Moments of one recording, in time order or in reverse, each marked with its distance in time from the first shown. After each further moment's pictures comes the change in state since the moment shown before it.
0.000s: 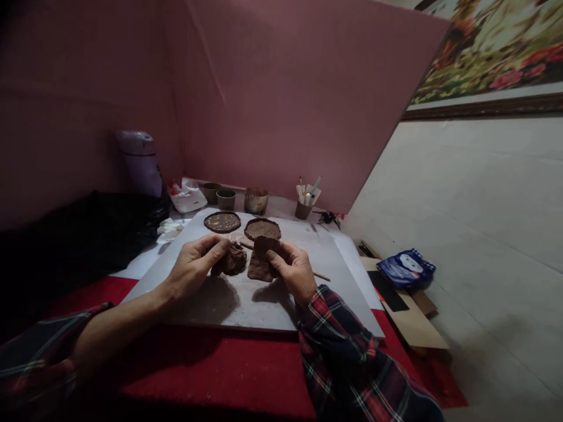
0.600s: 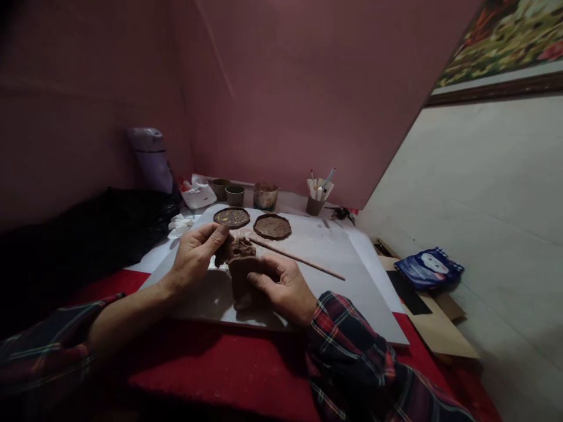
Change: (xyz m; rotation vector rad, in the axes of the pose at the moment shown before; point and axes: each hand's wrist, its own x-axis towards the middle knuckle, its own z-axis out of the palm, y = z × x) left_hand 0.005 -0.011 -0.010 0.094 0.187 0.030; right_hand -0.022 -0.016 0.026 -0.104 -0.340 -0.051
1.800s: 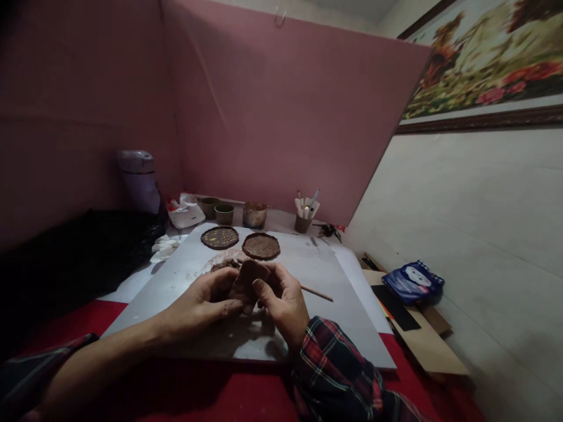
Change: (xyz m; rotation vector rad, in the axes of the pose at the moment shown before) left_hand -0.016 0.008 0.009 -0.121 -0.563 -0.217; right_hand 0.003 0.008 -0.007 0.176 0.324 -0.012
